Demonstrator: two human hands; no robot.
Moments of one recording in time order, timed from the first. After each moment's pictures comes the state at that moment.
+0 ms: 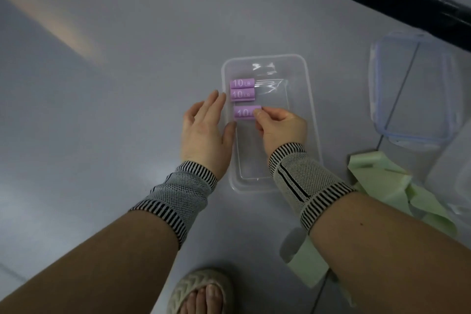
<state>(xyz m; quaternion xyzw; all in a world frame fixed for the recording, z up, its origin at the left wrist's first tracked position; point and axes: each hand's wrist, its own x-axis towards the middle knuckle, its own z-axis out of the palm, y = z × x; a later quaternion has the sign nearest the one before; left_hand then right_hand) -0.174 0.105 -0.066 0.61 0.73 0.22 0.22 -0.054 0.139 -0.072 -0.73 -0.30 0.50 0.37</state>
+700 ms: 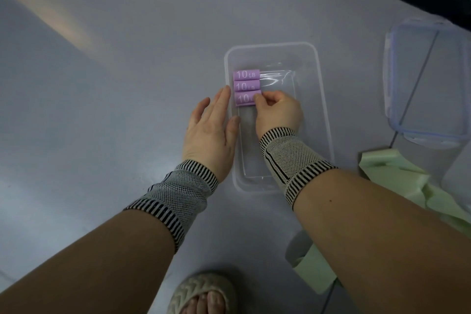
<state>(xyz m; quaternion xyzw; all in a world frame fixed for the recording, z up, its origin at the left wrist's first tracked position) -0.177 0.102 -0.078 0.63 0.70 0.21 0.25 -0.068 0.167 -0.108 -0.78 -0.43 0.36 0.29</state>
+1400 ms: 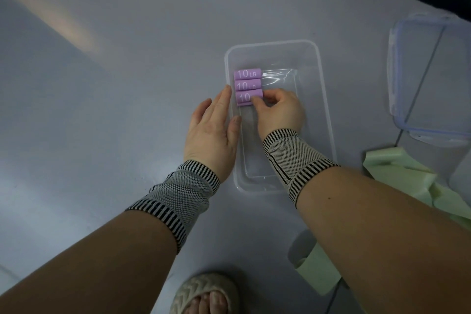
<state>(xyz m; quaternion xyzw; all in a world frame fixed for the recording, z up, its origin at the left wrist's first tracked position) -0.175 0.102 -0.078 0.63 0.71 0.21 0.25 -0.062 0.167 -0.114 -0.76 -0.49 0.34 0.26</state>
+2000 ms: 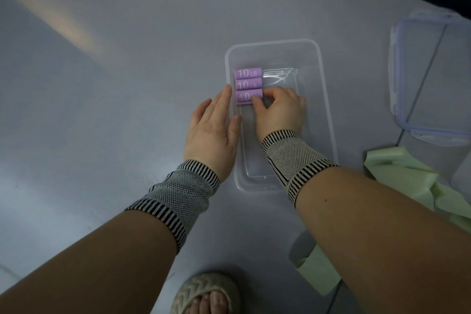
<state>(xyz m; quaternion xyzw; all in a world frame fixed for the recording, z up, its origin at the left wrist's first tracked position) -0.175 0.101 -0.080 0.63 0.70 0.22 0.23 -0.061 0.164 -0.110 -0.76 -0.57 0.26 0.20</state>
